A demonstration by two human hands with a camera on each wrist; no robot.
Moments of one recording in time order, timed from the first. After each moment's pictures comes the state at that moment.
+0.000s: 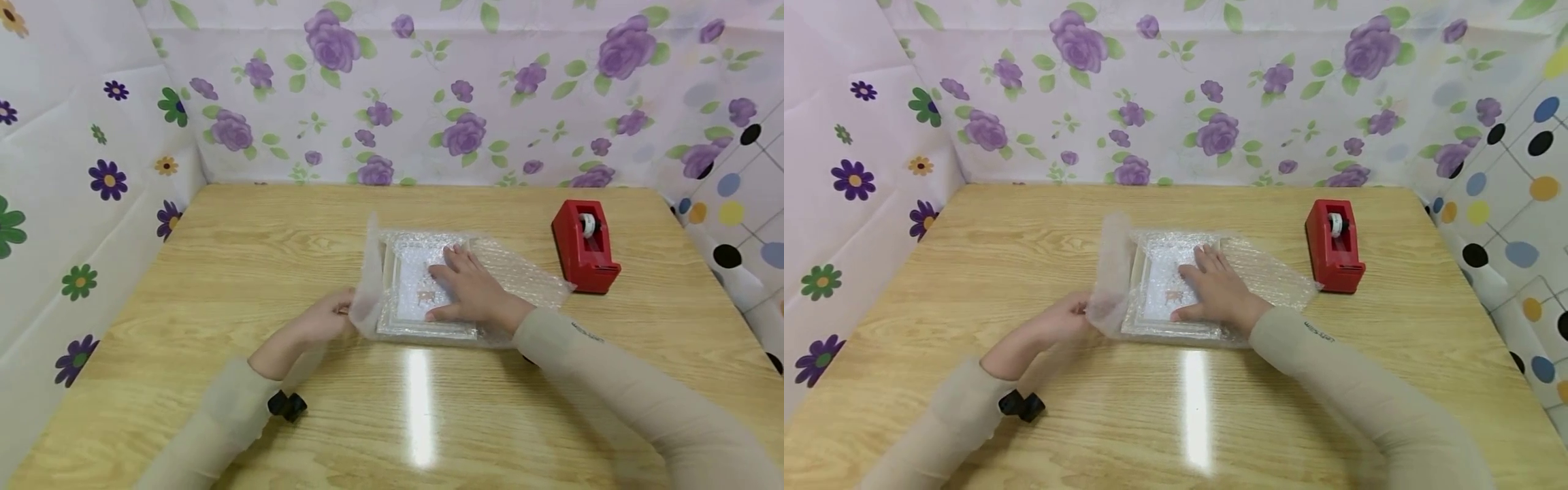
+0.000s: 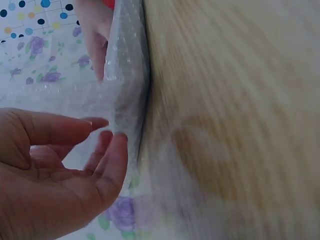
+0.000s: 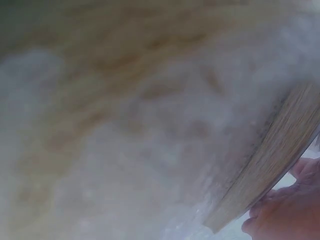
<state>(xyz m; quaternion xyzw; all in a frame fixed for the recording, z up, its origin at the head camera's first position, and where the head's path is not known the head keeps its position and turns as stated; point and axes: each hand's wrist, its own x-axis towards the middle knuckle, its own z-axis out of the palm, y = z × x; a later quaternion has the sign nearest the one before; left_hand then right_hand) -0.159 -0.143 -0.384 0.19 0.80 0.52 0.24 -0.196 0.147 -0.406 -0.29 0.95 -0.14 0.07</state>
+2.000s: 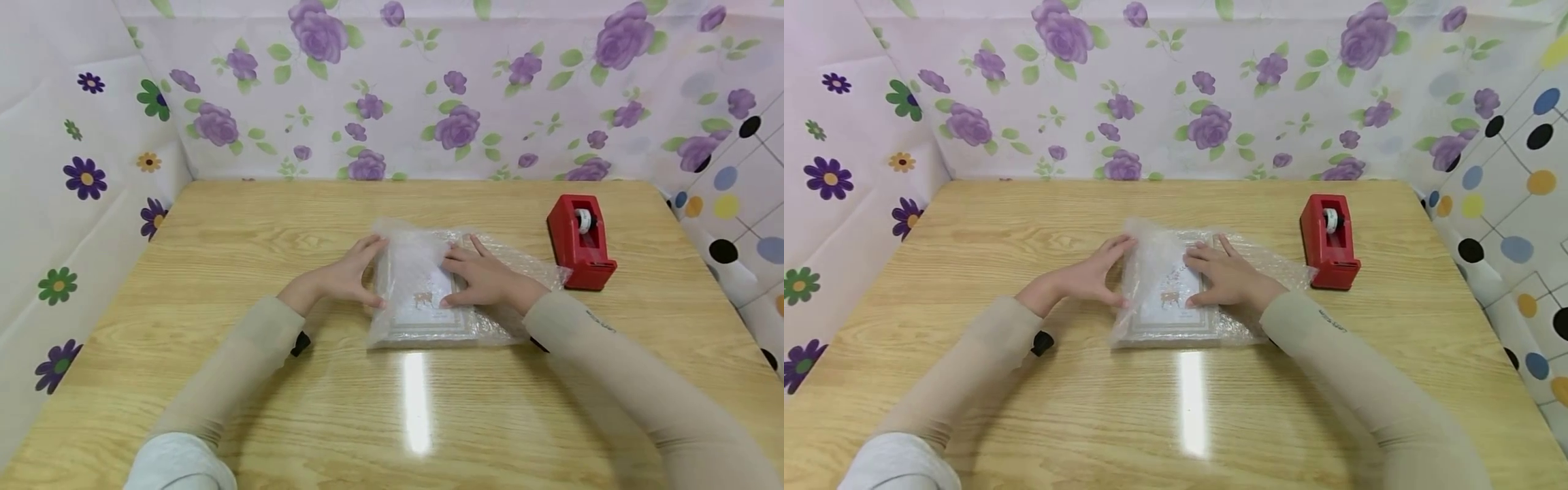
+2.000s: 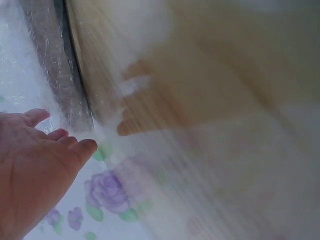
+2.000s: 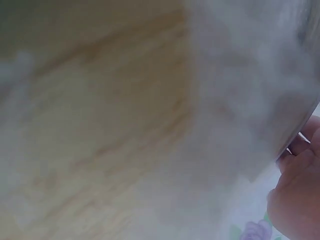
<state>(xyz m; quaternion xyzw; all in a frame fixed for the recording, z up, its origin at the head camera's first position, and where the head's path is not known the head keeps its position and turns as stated) -0.244 -0.115 -0.392 0.33 0.86 0.32 0.23 -0.221 0.180 -0.399 -0.34 0.93 -0.13 0.11</state>
